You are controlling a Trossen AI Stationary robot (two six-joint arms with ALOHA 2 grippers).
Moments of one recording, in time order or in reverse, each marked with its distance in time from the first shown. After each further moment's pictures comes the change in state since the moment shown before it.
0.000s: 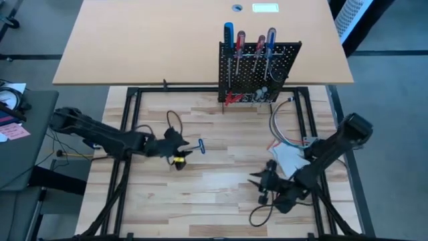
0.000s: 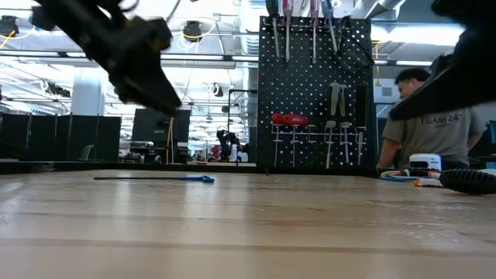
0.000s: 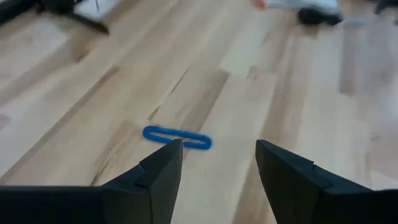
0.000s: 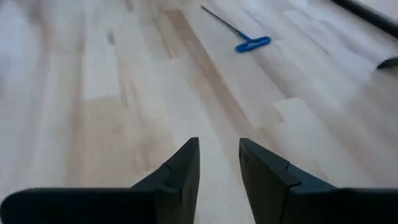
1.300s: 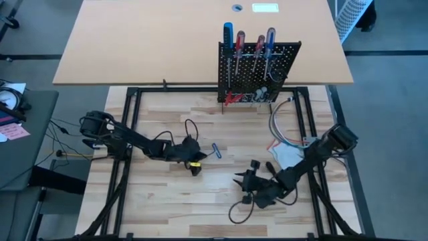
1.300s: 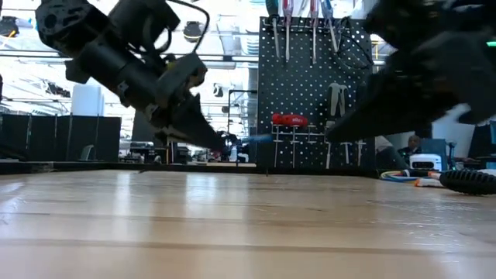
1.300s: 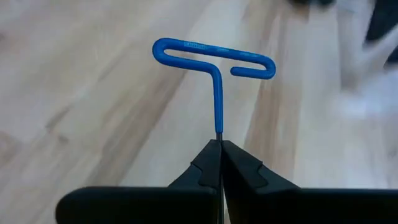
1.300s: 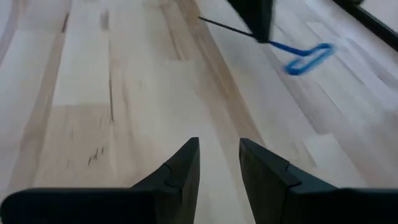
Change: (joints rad) left arm 0.091 0.480 -0.001 0.528 0.208 0.005; right arm -0.150 0.273 0.083 0.297 -0.076 -0.323
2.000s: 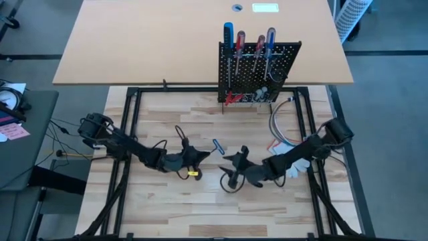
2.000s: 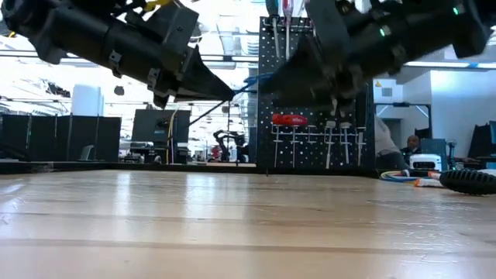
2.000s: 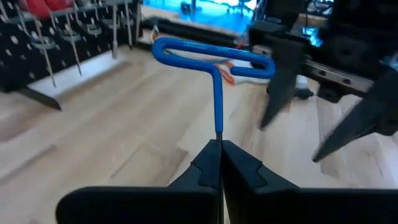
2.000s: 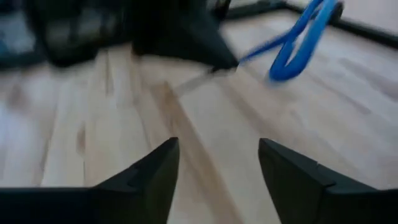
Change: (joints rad) left arm -0.164 -0.002 0.000 0.310 -0.396 0.154; right arm -0.240 -0.005 -0.016 0.351 -0.168 -0.058
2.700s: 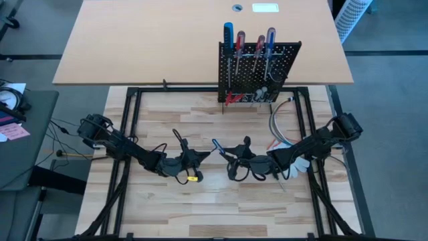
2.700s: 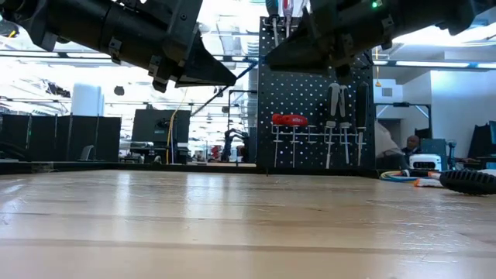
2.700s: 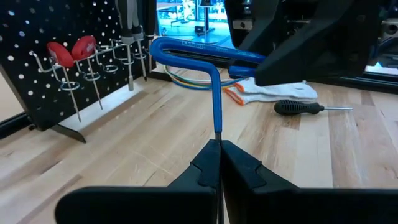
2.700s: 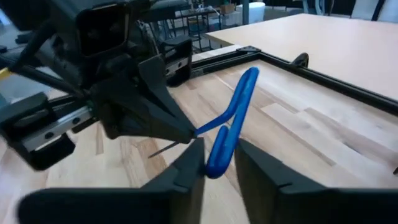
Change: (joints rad) left arm -0.072 0.000 0.045 0.020 -0.162 0.136; right arm -0.055 -0.130 0.000 0.081 0.059 -0.082
